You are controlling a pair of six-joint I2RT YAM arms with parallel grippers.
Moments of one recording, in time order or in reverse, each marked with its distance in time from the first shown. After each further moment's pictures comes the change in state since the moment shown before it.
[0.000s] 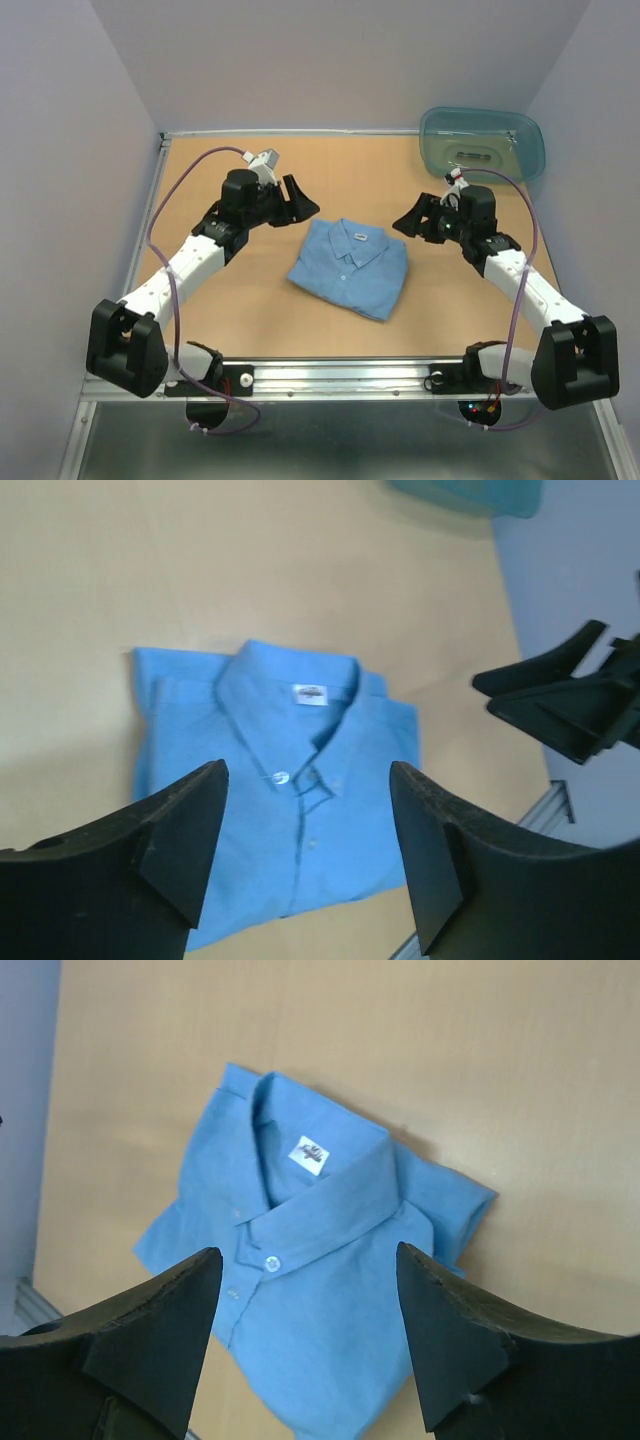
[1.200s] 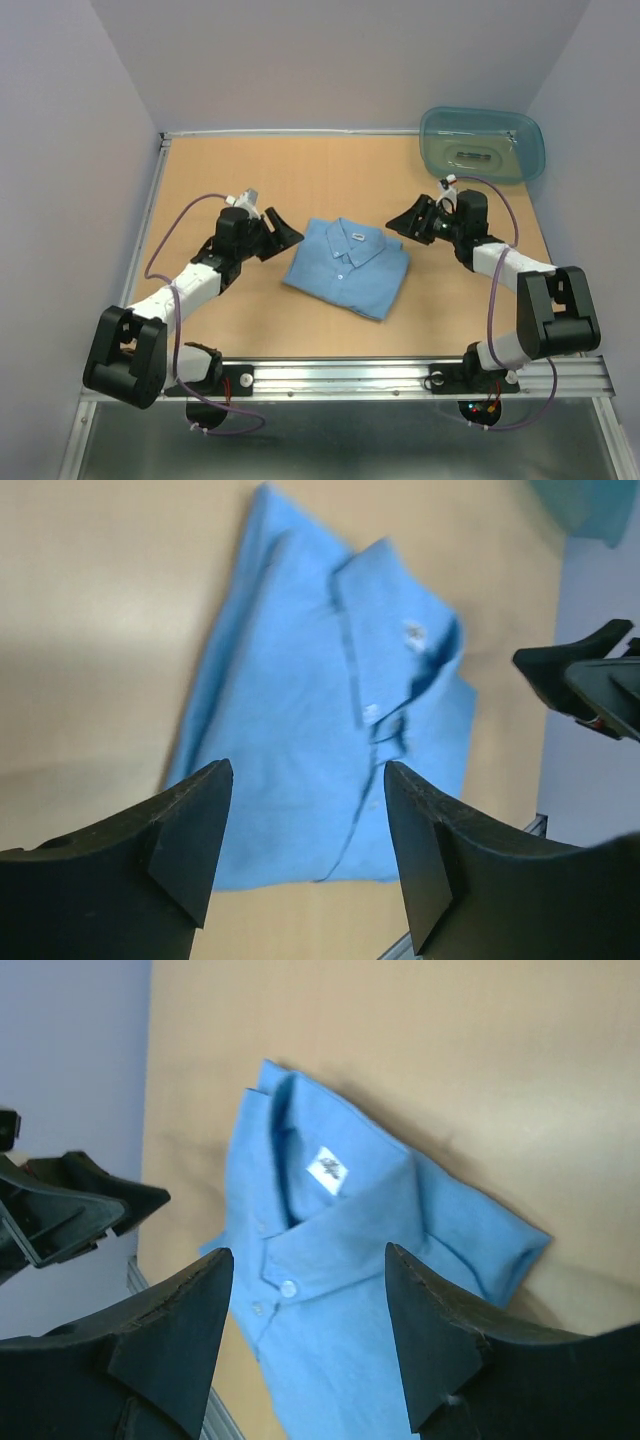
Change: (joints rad) left arm 0.058 -0.104 -0.460 0.229 -0.039 -0.234; right arm -0.074 0.285 -0.103 0.423 -0.269 0.200
